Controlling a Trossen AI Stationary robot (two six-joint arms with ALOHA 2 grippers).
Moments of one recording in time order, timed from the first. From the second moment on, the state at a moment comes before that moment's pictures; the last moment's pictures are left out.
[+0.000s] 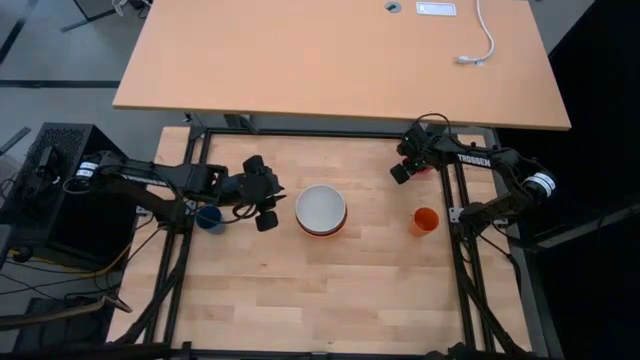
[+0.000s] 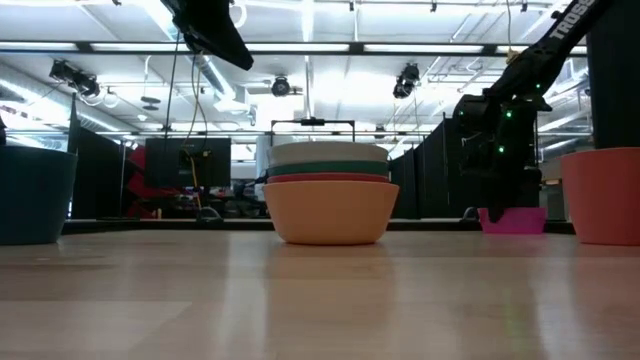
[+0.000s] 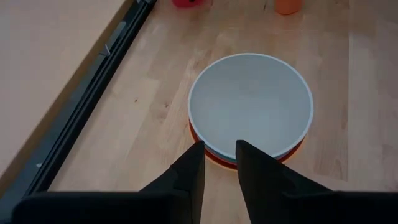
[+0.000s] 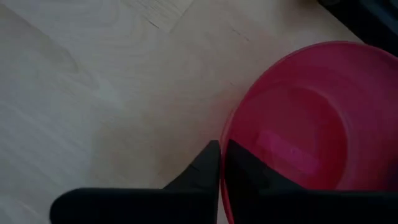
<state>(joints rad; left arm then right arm) -0.10 1.19 1.09 -0.64 -0.42 -0.16 -0.84 1.41 0.70 -0.46 0.17 0.02</state>
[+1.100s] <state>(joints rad) -0.08 0.94 0.78 -0.30 -0.49 -0.12 -0.14 1.21 0.96 -0.47 0.15 -0.05</state>
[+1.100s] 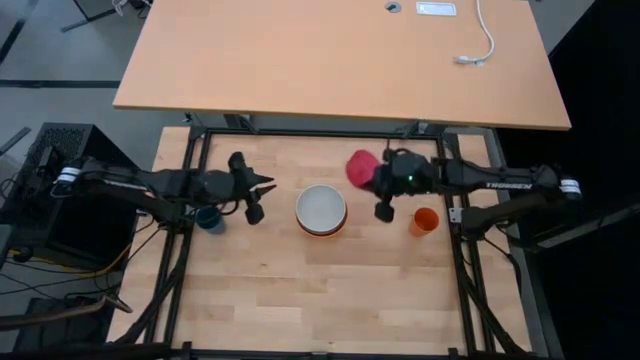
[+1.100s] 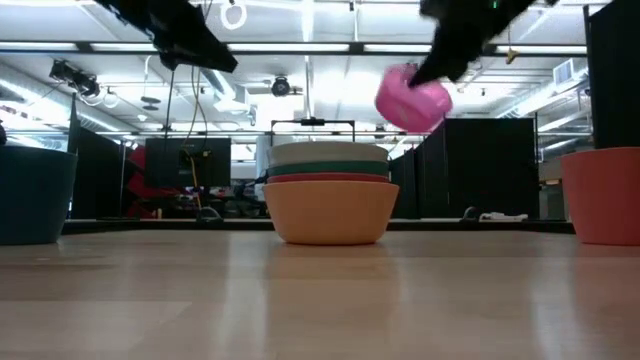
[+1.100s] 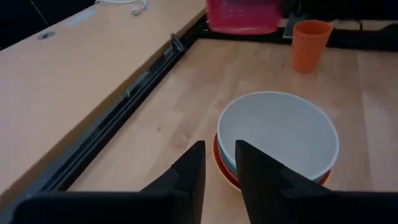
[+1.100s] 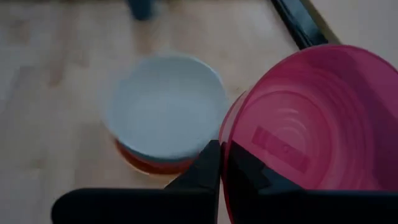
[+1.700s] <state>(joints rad) -0.08 0.81 0.75 -0.25 -0.48 -0.14 0.13 1.50 1.16 -0.42 0.24 -0.22</state>
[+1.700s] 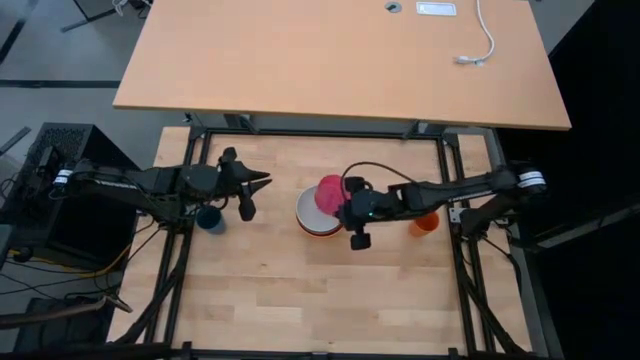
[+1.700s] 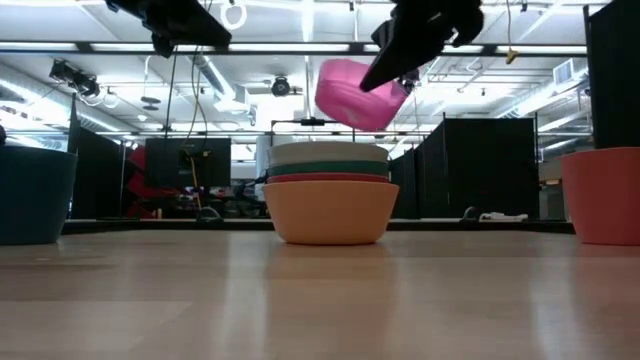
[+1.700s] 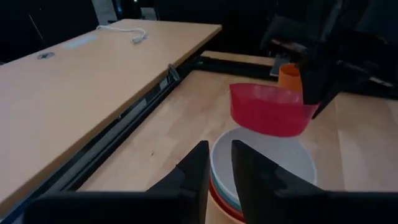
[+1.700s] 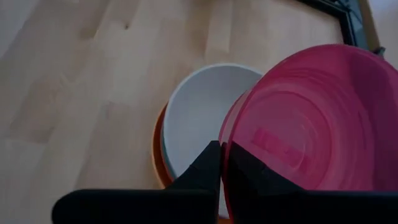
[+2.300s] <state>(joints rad) -0.08 0.81 0.75 -0.28 -0.44 -0.18 0.09 1.67 1.16 -0.32 0.23 -0.21</state>
